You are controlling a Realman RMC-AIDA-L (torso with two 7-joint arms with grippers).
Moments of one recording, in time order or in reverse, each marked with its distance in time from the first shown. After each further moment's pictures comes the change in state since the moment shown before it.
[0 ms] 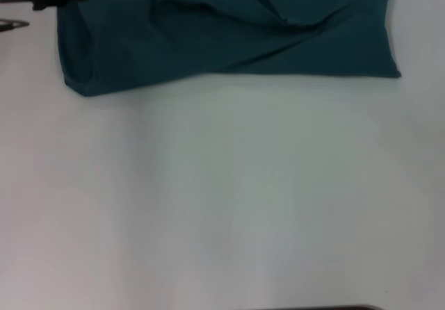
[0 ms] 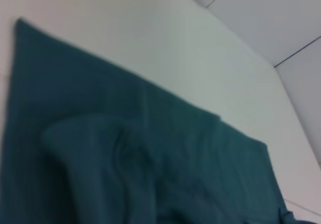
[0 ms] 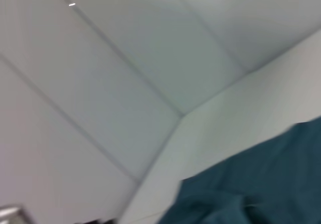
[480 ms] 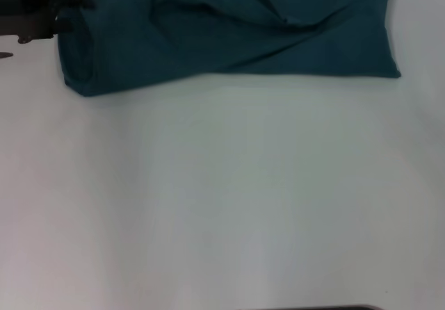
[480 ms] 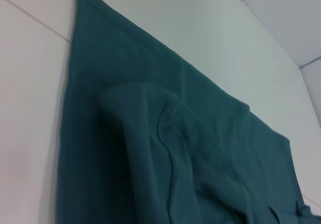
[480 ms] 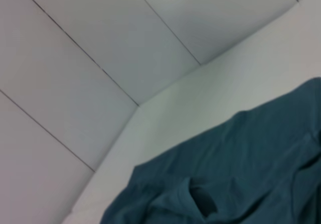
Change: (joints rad) left arm 0.068 0.017 -0.021 0.031 -0.012 0.039 -0.008; right arm -0.023 -0.014 0.007 -0.006 -0.086 0.056 -0.034
